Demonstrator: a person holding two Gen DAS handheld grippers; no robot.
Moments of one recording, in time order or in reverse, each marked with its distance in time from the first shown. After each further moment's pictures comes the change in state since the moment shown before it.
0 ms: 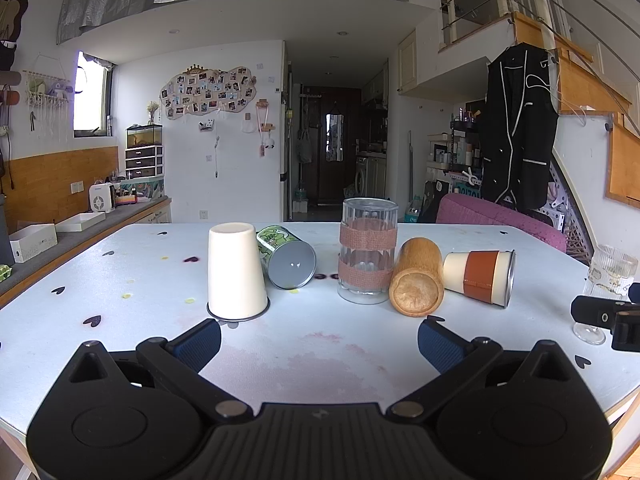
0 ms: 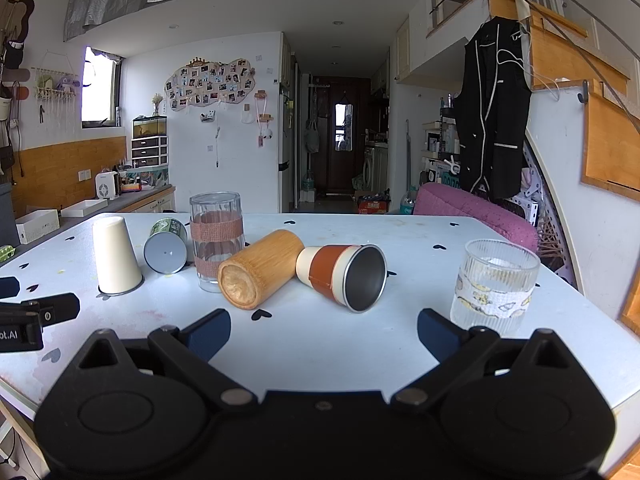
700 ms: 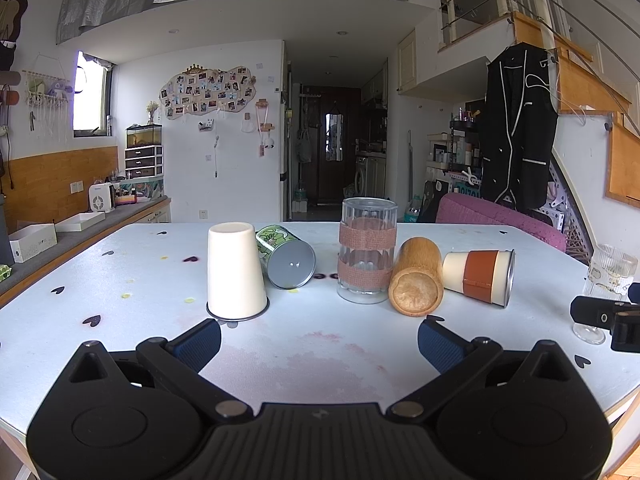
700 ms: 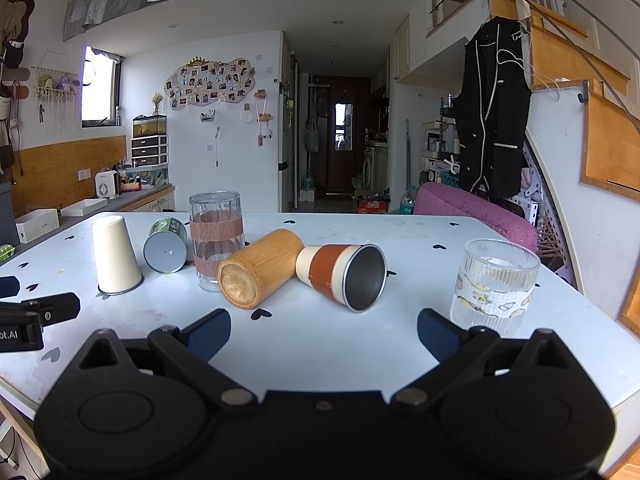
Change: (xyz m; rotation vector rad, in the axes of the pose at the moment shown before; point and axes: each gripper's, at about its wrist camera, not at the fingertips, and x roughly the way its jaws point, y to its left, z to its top) left arm 0.000 0.000 0.000 0.001 0.000 0.000; right arm 0.000 0.000 0.000 0.000 0.001 0.001
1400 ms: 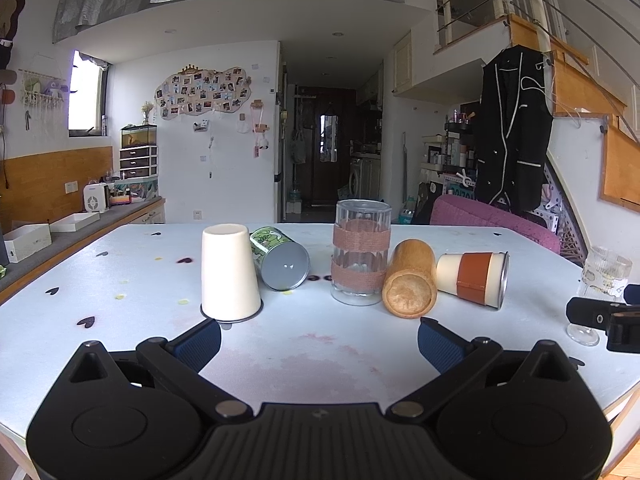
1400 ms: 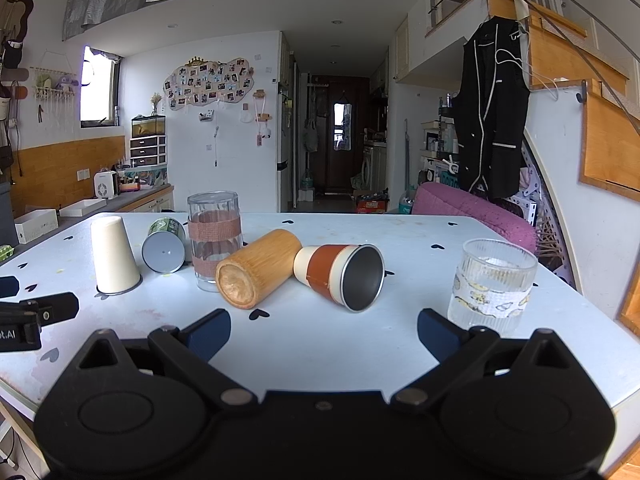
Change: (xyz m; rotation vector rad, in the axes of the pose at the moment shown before) left arm 0.010 -0.008 -0.003 -0.003 -0.004 -0.022; right arm 0.000 -0.003 0.000 0.000 0.000 -0.001
